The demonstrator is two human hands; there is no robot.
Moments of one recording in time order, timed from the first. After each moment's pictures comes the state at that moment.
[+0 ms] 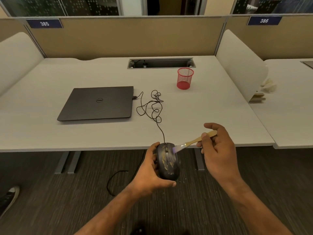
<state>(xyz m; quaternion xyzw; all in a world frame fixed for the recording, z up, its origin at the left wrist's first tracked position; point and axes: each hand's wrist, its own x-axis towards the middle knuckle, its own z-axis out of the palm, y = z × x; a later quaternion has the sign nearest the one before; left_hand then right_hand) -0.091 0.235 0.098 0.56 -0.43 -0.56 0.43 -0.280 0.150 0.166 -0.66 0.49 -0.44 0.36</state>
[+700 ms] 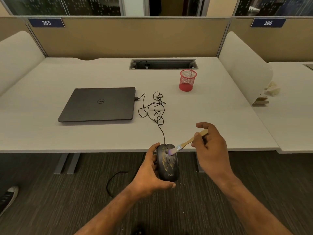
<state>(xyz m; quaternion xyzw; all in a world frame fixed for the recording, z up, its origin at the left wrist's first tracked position) -0.079 0.228 0.099 0.57 -0.43 -0.56 0.42 -0.254 0.133 0.160 -0.69 0.47 -0.42 0.35</state>
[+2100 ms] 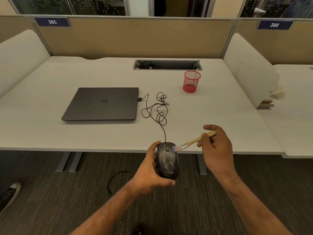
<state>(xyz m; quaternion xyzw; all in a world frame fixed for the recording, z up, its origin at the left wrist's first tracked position) -0.069 0.221 0.099 0.57 -0.42 -0.57 0.42 -0.254 0.118 0.151 -0.63 0.52 -0.43 0.38</state>
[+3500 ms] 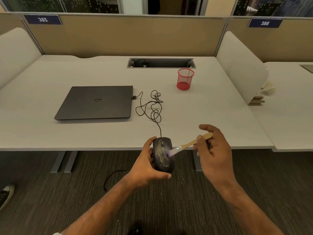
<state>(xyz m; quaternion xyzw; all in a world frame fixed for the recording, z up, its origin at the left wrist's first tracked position) -0.073 0.216 0.102 0.56 -0.41 -0.57 0.43 -0.270 0.153 0.165 -0.68 0.46 -0.45 0.35</state>
